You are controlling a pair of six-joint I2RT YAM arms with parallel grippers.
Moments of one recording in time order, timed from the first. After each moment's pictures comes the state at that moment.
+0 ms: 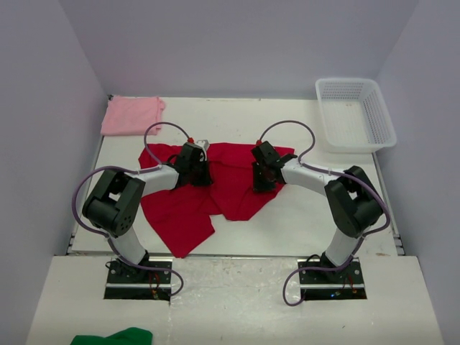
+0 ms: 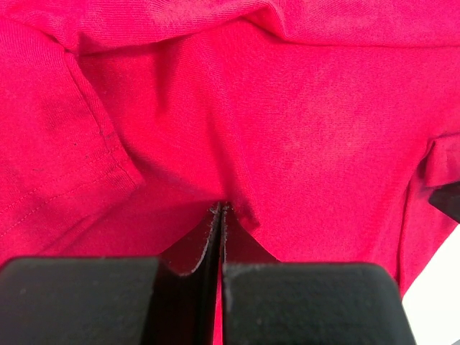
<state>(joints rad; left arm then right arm) -0.47 1.72 0.87 -0.05 0.14 -0.49 0.61 1.74 1.07 -0.44 0.02 0.58</state>
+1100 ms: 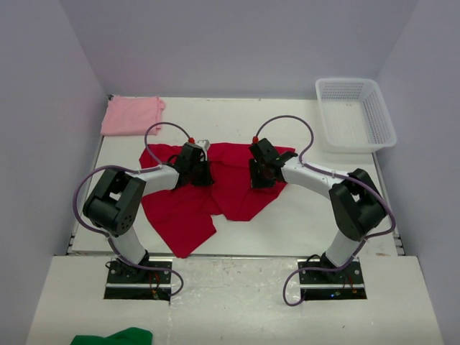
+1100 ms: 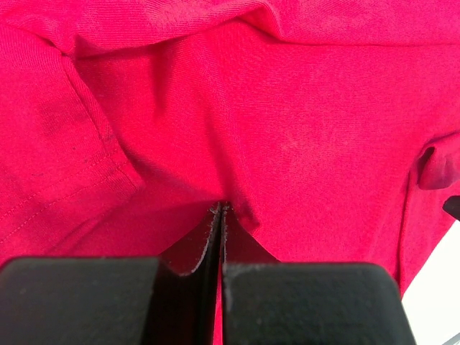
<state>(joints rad) -0.47 1.73 0.87 -0.03 0.16 -0.49 0.63 1.72 1.11 -0.48 0.06 0.52</state>
